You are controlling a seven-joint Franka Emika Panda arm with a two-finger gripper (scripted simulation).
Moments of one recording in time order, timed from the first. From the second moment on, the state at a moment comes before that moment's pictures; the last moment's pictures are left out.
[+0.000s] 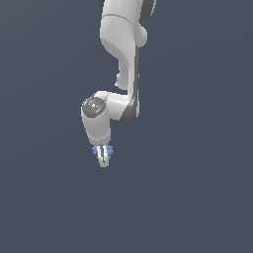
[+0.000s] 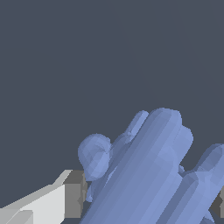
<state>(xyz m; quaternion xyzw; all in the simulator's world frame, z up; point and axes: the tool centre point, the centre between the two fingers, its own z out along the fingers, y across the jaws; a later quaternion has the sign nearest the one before) 0.011 -0.113 0.065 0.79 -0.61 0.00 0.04</state>
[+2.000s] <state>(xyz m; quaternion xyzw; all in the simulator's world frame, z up) 0.101 -0.237 0.364 0.91 -0.12 0.02 0.40</state>
